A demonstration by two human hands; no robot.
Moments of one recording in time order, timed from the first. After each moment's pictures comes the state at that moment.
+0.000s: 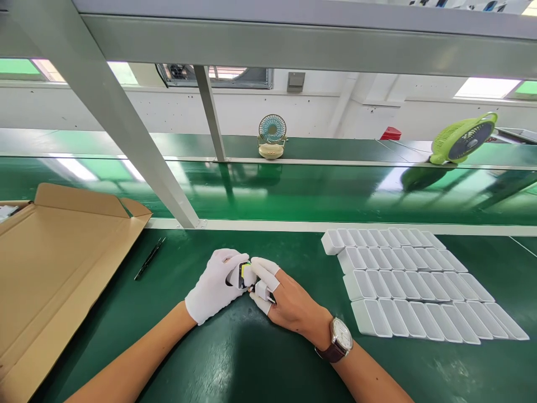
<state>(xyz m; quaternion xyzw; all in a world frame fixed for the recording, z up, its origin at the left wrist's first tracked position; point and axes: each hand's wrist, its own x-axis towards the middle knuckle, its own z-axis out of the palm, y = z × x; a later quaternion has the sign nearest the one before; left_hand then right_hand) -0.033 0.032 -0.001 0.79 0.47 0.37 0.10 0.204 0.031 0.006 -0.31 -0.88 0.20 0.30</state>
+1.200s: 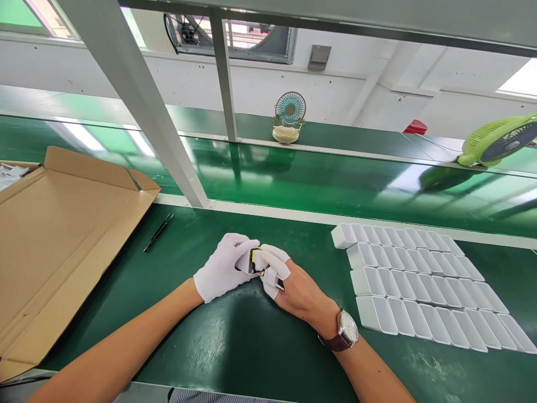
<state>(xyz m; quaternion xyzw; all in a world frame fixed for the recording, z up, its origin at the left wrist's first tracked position) -0.030 0.030 0.004 0.79 0.48 0.35 0.15 0.203 0.031 0.013 -0.31 -0.88 0.21 0.30</state>
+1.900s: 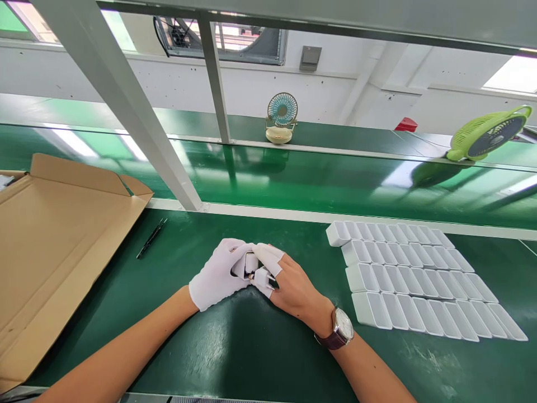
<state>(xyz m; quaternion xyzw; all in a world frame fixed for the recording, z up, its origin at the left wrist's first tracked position) -0.027 0.022 0.002 0.78 0.48 0.33 0.24 0.200 0.034 0.021 -0.33 -0.89 0.19 0.27</state>
